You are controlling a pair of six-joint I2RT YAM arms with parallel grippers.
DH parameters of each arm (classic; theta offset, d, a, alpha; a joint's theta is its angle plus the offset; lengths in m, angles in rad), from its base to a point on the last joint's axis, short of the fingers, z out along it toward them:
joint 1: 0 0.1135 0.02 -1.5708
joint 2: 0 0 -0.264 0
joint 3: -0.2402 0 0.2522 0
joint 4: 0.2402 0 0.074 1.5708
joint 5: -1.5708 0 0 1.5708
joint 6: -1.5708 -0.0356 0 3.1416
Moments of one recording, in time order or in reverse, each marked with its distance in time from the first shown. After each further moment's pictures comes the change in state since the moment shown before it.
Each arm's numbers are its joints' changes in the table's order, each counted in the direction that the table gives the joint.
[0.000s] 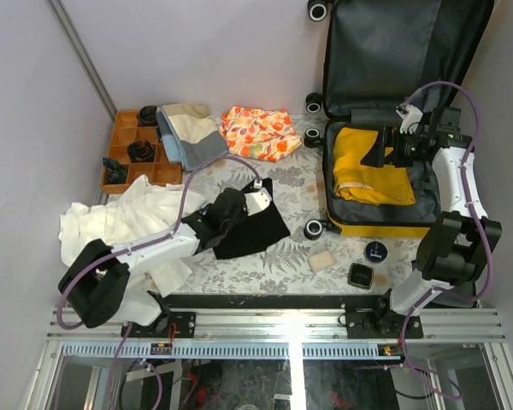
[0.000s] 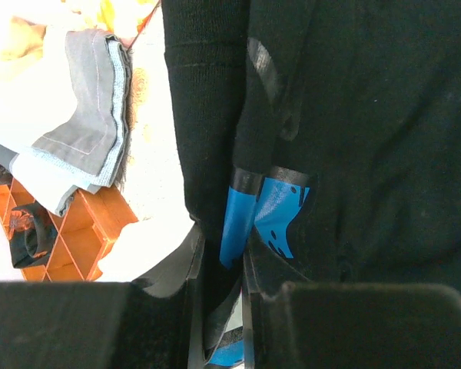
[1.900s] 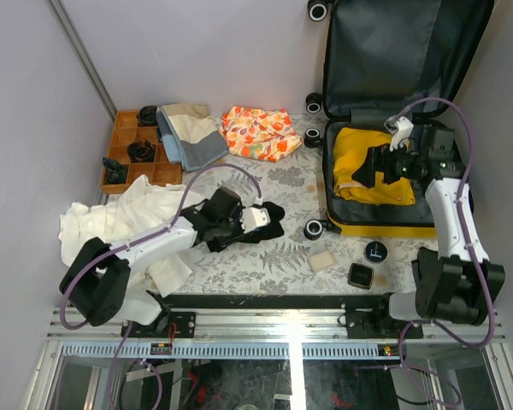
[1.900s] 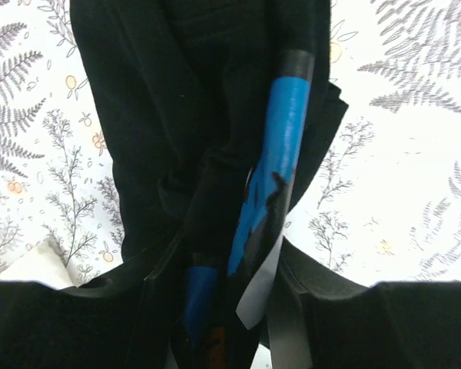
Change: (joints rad) left arm 0.030 -0.002 0.004 0.285 -0.447 -0.074; right arm 0.059 -0.256 0.248 -0.130 -0.002 0.056
